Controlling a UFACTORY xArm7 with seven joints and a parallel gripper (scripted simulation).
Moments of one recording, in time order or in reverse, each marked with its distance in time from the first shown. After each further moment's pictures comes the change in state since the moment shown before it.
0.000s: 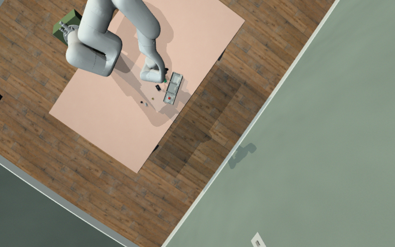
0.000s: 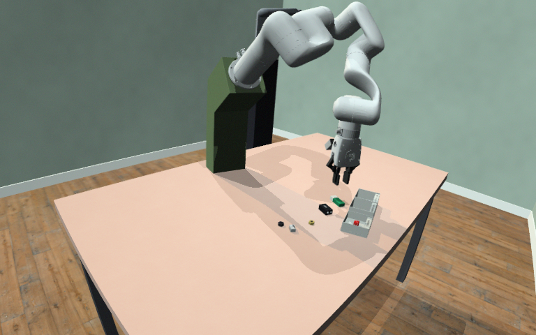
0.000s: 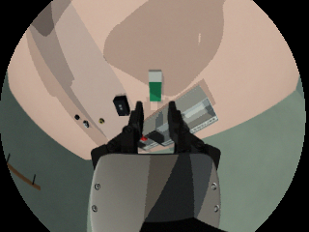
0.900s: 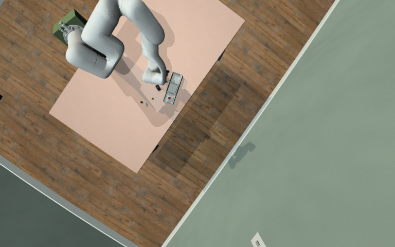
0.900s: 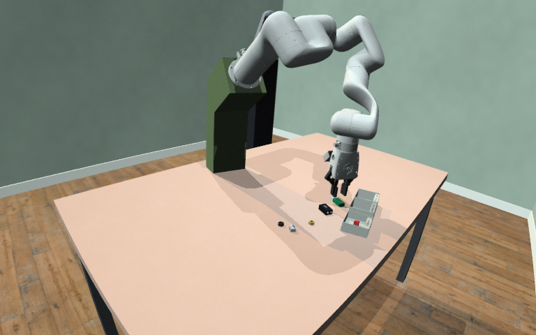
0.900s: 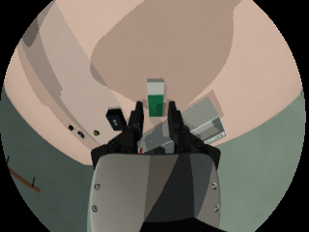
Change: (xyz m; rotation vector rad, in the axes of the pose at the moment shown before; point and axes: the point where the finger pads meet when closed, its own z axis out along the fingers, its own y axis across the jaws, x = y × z) arm -0.001 0.000 0.045 0.000 0.001 0.000
